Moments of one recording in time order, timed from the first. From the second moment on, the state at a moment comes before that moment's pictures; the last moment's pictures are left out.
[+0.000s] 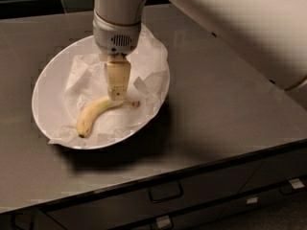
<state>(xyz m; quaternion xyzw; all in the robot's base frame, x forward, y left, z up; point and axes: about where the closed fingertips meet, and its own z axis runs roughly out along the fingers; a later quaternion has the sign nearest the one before) 0.515 0.085 0.928 -0.79 0.59 0.05 0.12</state>
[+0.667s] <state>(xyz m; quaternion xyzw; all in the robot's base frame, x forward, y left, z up) 0.516 0.085 0.920 -0.79 0.60 0.05 0.12</state>
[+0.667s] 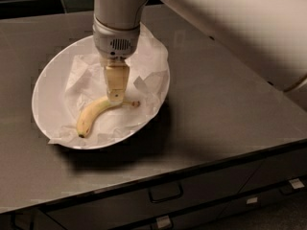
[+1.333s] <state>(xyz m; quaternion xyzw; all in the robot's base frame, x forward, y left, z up) 0.516 0.085 0.914 -0.79 0.60 0.05 0.12</state>
